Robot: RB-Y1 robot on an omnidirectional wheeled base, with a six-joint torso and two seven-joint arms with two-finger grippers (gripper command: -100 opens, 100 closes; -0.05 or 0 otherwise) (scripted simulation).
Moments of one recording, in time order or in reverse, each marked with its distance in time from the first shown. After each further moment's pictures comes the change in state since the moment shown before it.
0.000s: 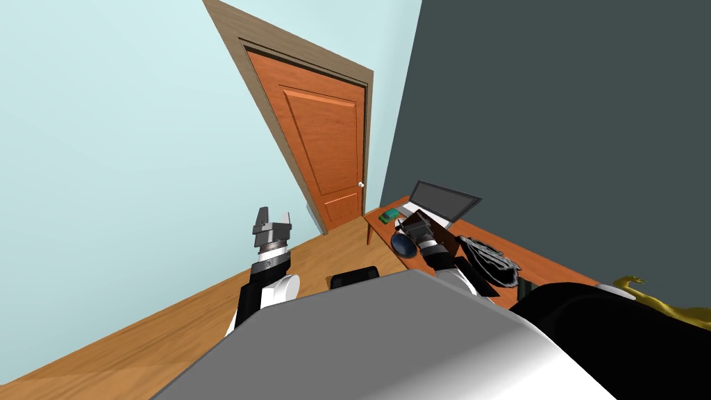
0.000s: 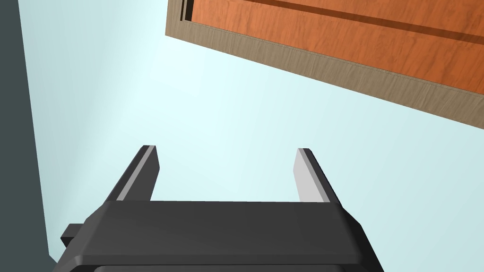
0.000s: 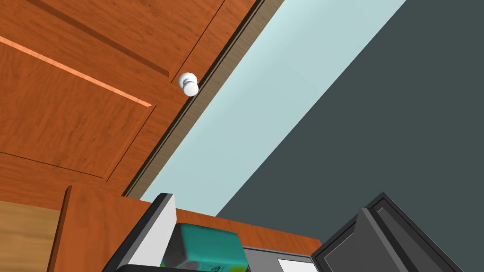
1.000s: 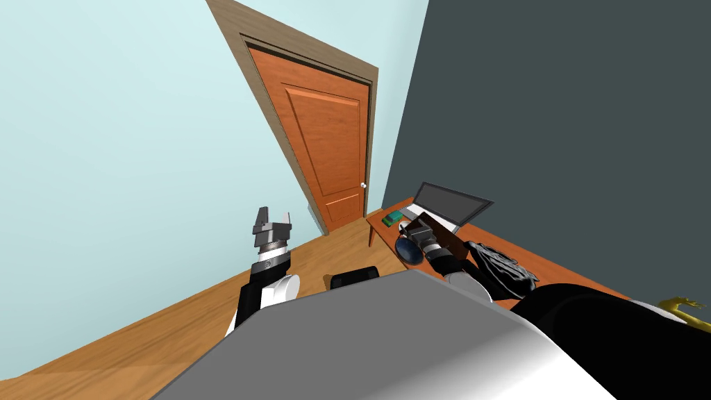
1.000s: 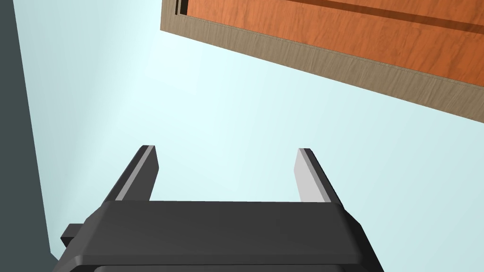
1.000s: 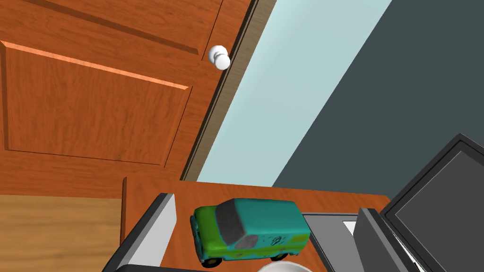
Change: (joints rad) left arm 0.000 0.000 0.000 0.000 0.000 0.000 0.000; right arm 0.057 -0.105 -0.007 0.020 -0.294 0.016 -0.035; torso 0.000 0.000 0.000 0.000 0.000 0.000
